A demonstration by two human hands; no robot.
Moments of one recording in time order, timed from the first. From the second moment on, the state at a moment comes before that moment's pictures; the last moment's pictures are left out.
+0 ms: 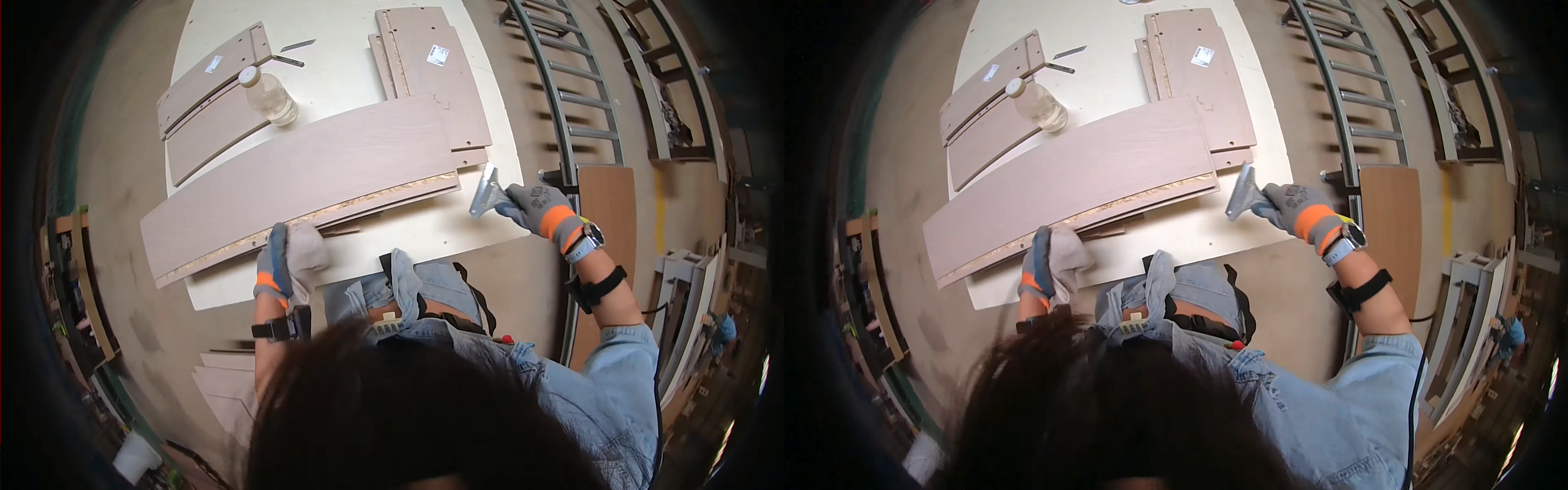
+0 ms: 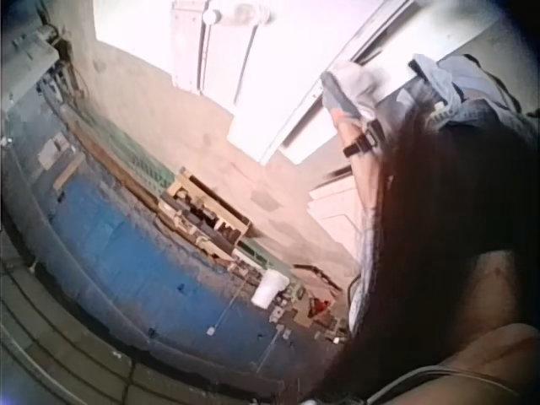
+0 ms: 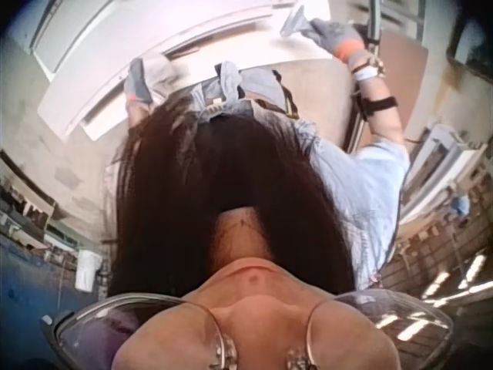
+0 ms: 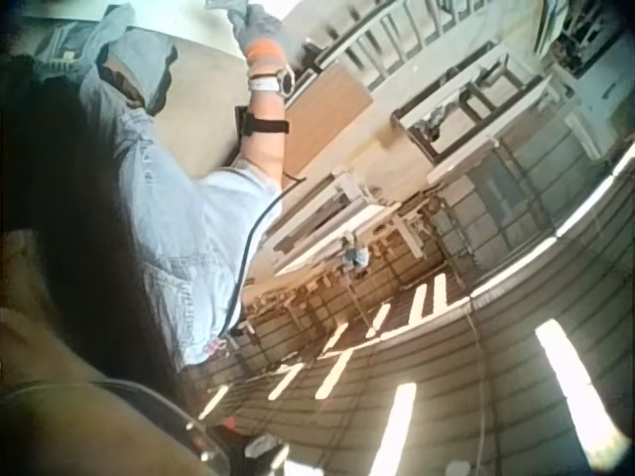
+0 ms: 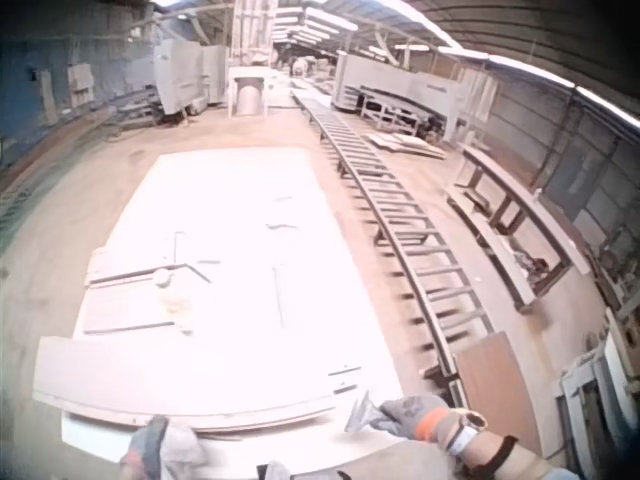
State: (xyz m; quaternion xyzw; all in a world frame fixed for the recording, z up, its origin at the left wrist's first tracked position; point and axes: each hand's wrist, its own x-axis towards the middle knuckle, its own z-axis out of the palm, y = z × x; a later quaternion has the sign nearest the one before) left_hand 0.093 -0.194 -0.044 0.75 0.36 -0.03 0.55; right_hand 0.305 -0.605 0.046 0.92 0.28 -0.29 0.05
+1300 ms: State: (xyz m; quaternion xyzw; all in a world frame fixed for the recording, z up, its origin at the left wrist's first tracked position) left_hand 0.002 -0.200 -0.056 0.95 0.16 -0.03 0.28; right_hand 0.333 -0.424 0.037 0.75 0.54 -0.36 0.13
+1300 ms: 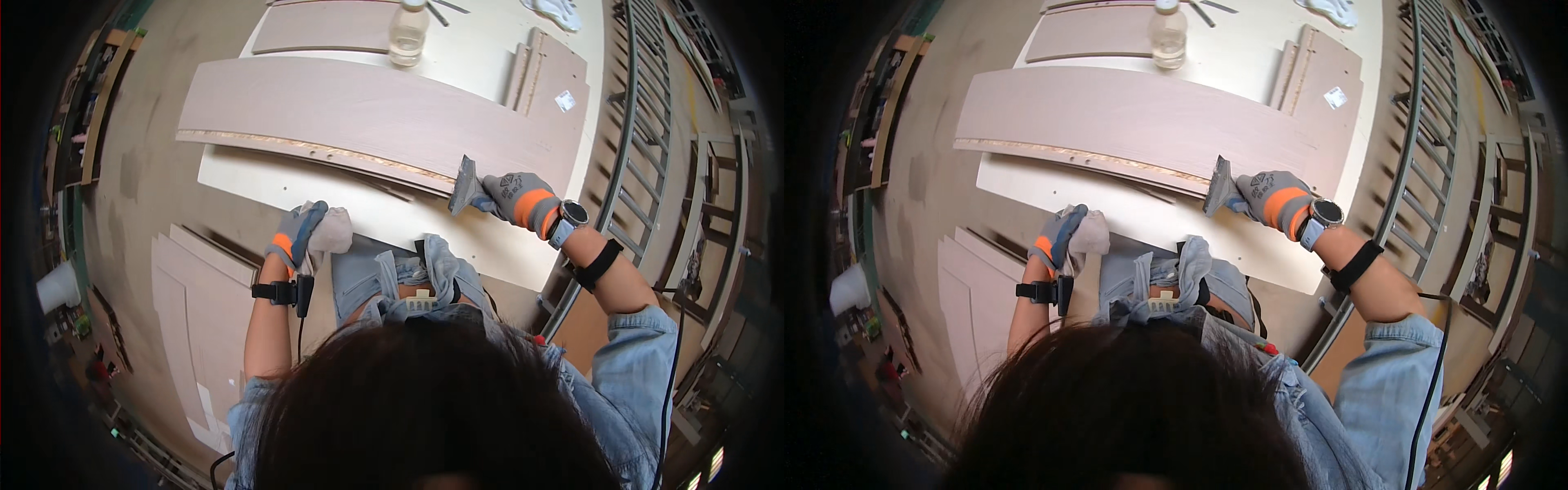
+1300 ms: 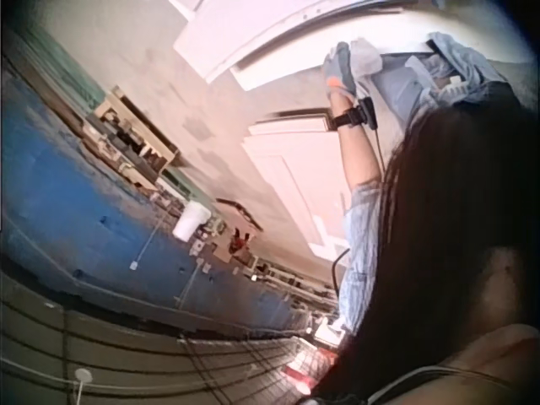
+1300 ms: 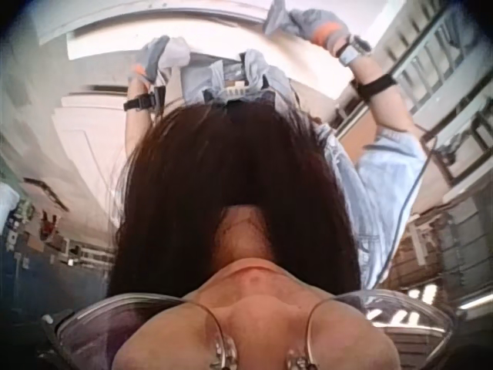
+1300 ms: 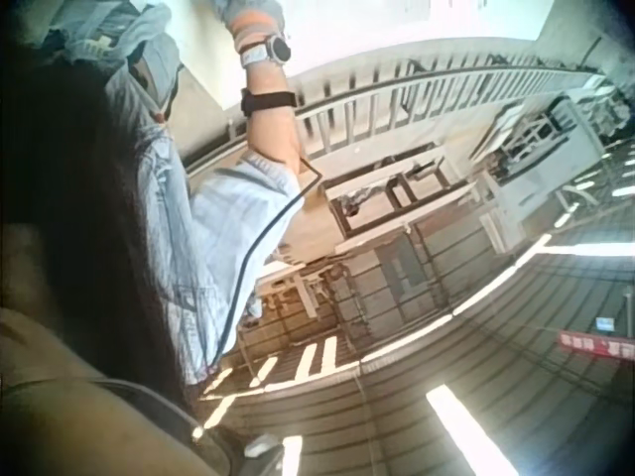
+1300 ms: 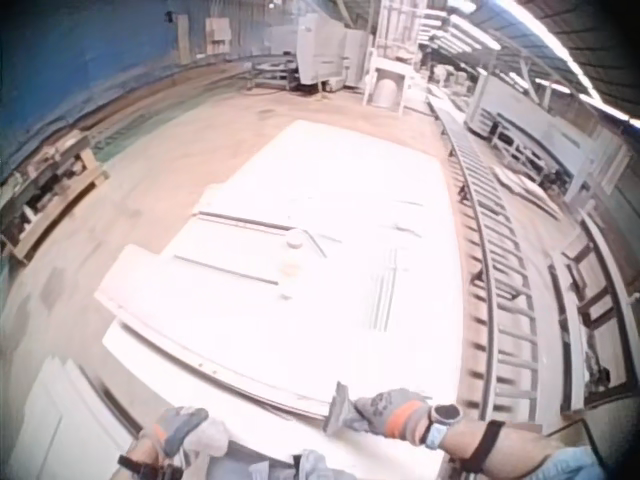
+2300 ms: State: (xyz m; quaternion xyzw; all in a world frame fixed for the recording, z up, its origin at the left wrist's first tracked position) left_hand -0.094 -0.076 -0.093 0.41 0.55 -0.05 0.73; right_hand 0.201 -0.092 0.014 0.67 0.64 -0.32 0.18
